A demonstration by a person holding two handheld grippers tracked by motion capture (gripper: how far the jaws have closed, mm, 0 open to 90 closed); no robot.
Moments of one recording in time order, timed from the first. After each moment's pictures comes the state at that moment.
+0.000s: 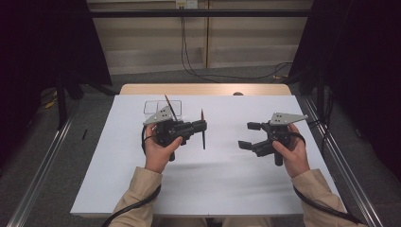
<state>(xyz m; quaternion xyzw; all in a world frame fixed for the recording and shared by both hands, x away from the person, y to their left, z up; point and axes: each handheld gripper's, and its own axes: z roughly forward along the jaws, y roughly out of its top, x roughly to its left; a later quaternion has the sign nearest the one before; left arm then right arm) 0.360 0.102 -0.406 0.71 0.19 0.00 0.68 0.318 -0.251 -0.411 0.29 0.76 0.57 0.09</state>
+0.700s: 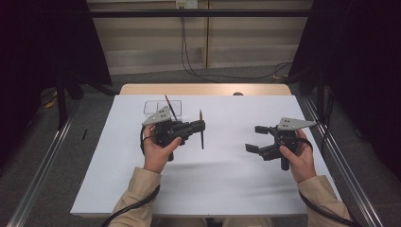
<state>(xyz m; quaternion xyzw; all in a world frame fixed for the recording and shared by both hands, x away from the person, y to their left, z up) 0.360 0.105 -0.407 0.71 0.19 0.00 0.68 0.307 -0.270 -0.422 0.31 0.76 0.56 0.11</state>
